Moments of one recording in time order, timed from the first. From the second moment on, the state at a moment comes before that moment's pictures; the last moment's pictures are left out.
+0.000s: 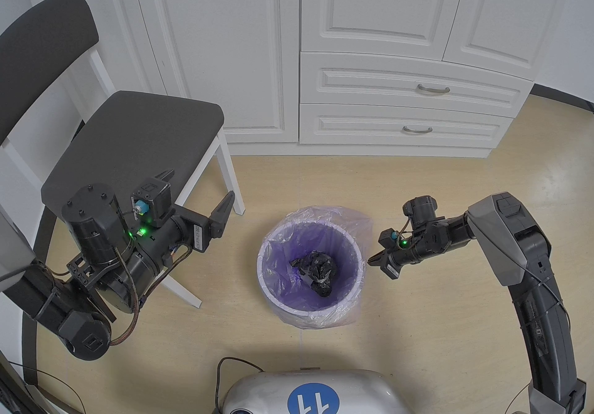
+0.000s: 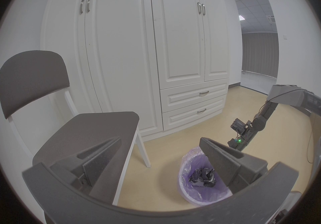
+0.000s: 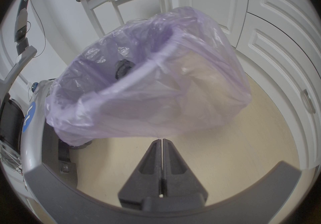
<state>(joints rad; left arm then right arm) -0.49 1.80 -0.47 -1.38 0.18 0.22 0.20 2.76 -1.86 -0.01 0.45 -0.86</state>
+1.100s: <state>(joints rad) -0.49 1.82 -0.47 -1.38 0.18 0.22 0.27 2.71 -1.78 -0.01 0.44 -0.88</state>
